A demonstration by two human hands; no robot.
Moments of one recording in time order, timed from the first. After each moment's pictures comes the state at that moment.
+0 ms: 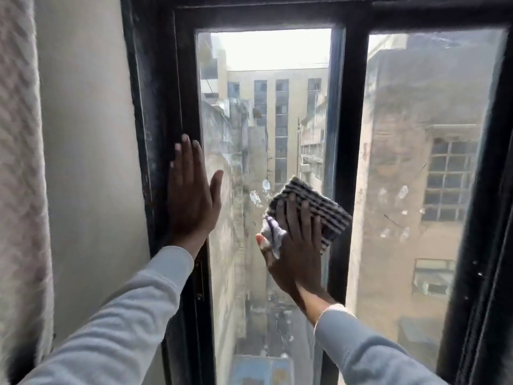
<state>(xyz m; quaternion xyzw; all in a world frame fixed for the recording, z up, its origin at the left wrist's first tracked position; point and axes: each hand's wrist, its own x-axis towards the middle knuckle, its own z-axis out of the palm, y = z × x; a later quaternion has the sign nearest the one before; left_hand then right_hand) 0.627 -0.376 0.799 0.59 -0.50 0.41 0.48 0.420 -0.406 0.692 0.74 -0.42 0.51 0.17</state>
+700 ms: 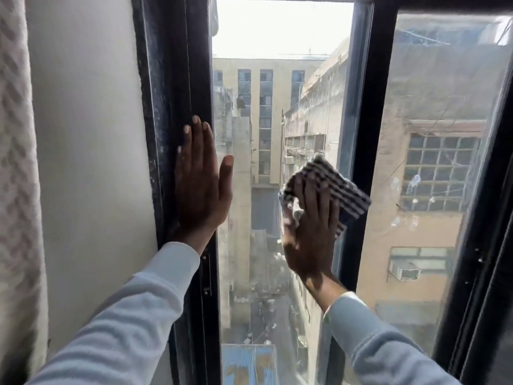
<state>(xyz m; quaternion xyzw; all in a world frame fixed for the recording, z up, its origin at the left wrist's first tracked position) 0.636 -0.379 0.796 0.55 -0.54 0.37 0.52 0.437 -0.428 0.695 0.67 -0.44 0.54 0.26</state>
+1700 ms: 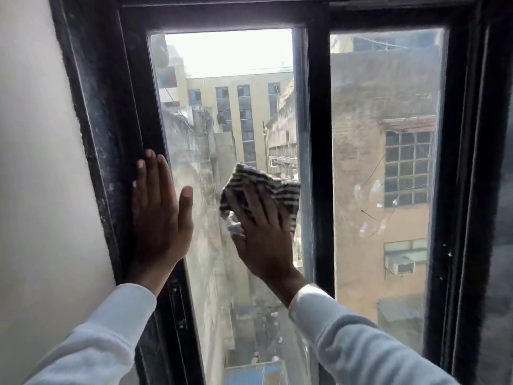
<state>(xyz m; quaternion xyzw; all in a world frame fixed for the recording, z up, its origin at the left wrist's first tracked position) 0.639 -0.376 0.792 0.56 -0.55 0.36 0.50 0.452 -0.448 0.725 0.68 -0.38 0.53 0.33</state>
